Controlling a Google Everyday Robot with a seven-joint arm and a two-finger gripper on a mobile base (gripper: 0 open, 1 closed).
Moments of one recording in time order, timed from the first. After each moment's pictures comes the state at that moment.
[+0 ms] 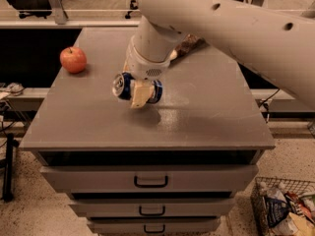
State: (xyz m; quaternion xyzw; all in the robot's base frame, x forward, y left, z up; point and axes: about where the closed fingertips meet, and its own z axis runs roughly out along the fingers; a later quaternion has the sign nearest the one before) arm 0.558 0.060 0.874 -0.80 0.55 0.02 0.22
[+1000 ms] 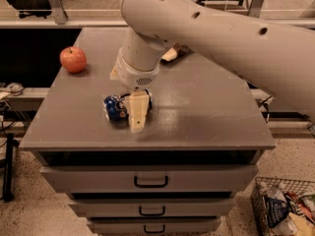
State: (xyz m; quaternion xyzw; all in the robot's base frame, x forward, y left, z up) arm 0.541 0.082 0.851 -0.83 0.53 0.04 0.19
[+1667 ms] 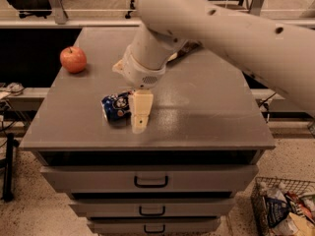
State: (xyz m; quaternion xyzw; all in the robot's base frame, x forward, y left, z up) arm 0.539 0.077 0.855 -0.81 0.54 0.08 0.21
